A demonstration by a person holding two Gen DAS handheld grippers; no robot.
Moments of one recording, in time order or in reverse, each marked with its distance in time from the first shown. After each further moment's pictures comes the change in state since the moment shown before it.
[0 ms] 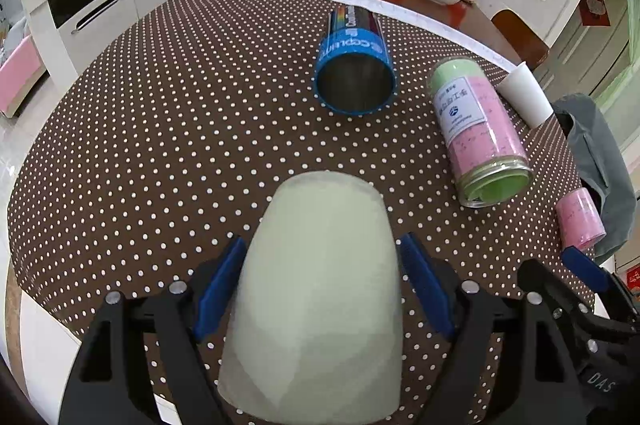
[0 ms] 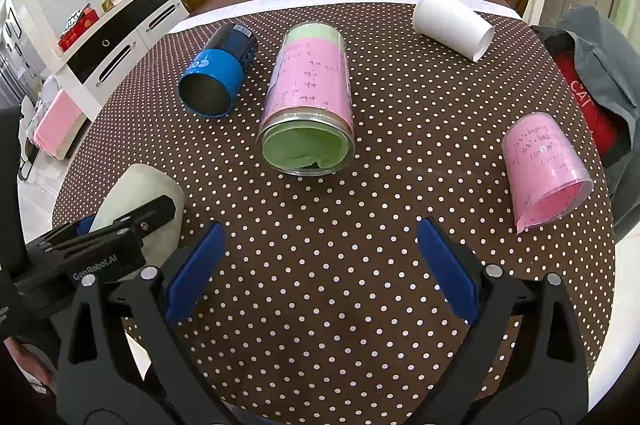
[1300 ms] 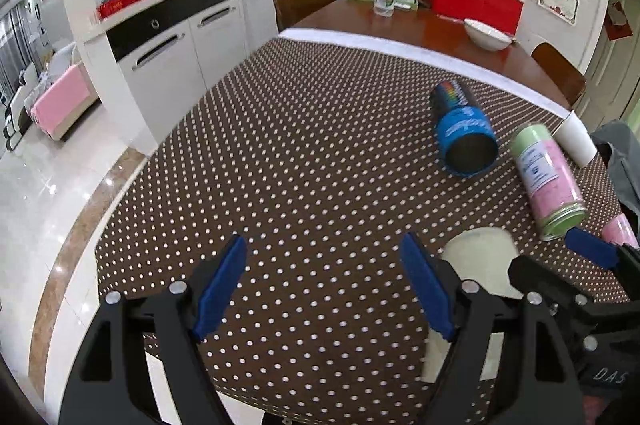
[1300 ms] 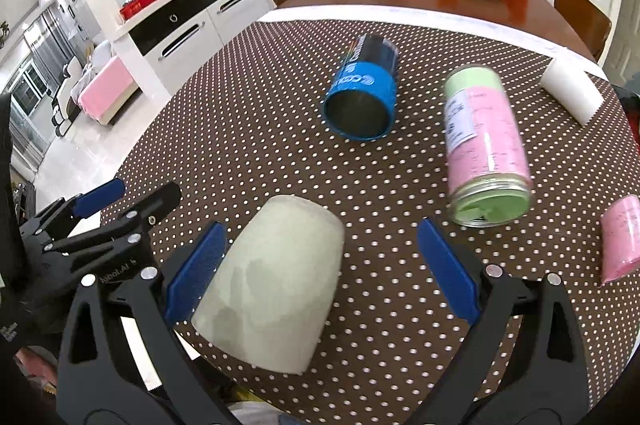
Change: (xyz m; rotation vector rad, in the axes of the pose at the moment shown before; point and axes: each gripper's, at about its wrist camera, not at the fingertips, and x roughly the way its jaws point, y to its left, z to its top) left arm -0.054 0.105 0.013 -0.006 -0.140 0.169; right arm 0.023 0.124 0.023 -0.166 0.019 0.154
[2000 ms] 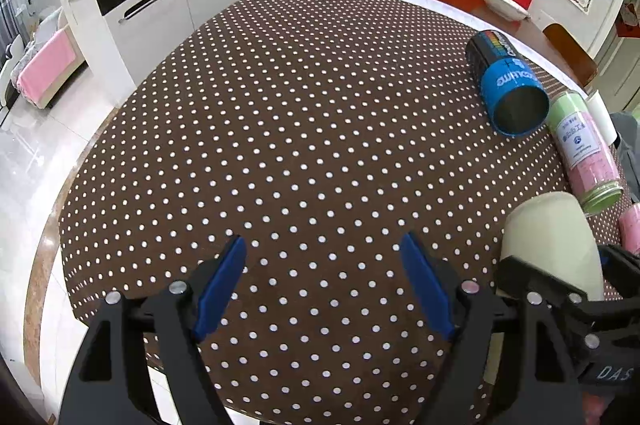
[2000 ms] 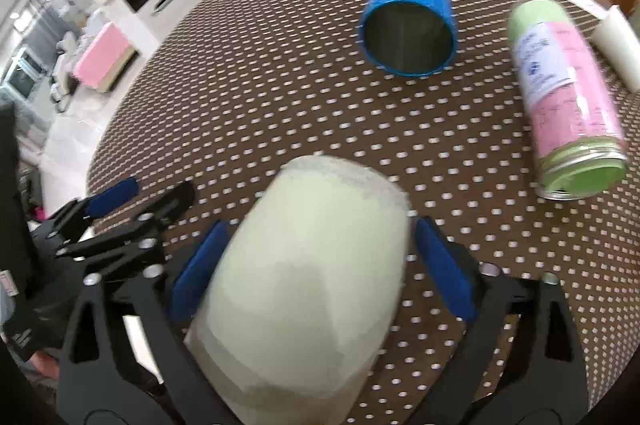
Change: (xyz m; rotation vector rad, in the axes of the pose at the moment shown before) left arm 0.057 0.028 -0.019 -0.026 0.138 -0.045; right arm 0.064 0.014 -0.006 0.020 0.209 0.091
